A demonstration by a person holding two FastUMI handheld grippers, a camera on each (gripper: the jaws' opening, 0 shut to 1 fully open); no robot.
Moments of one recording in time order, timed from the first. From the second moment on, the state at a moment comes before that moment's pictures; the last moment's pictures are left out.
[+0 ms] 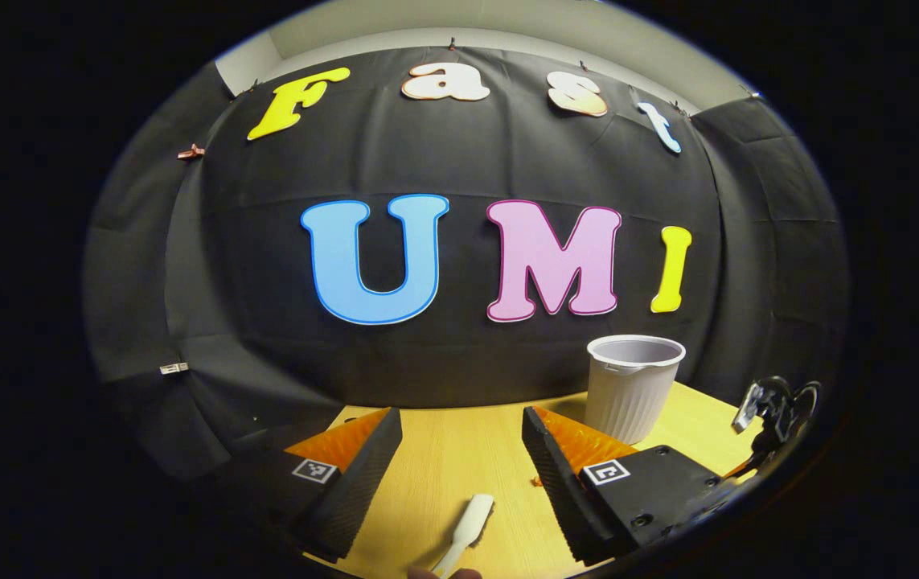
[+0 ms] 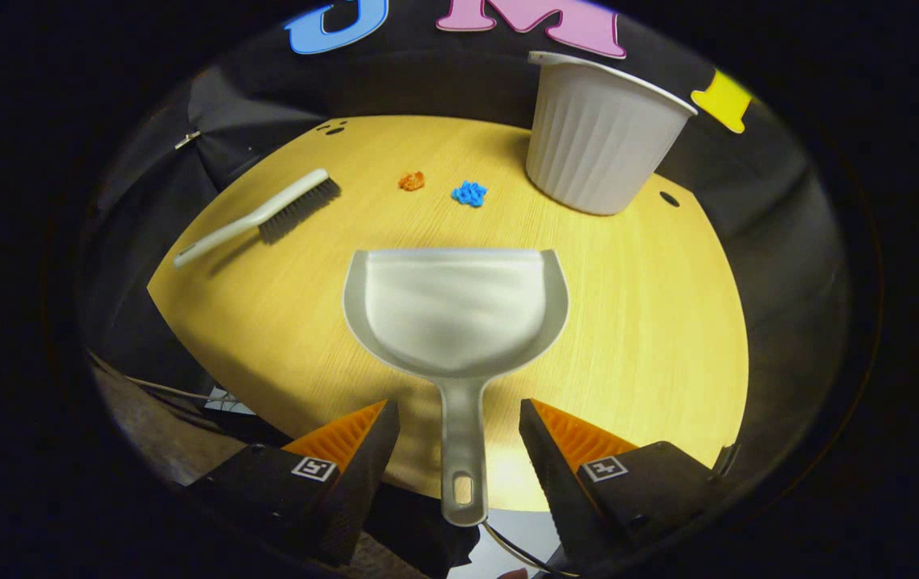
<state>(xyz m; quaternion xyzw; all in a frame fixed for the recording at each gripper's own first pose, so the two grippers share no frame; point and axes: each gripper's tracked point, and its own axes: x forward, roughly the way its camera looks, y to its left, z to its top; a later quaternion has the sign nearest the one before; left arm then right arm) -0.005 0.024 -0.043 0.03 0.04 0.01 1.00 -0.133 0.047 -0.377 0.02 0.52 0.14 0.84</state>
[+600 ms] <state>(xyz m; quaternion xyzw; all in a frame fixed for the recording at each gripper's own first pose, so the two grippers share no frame) -0.011 0.032 -0.061 0.03 0.06 0.03 1.00 -0.112 0.059 -0.427 0.04 0.58 0.13 0.80</state>
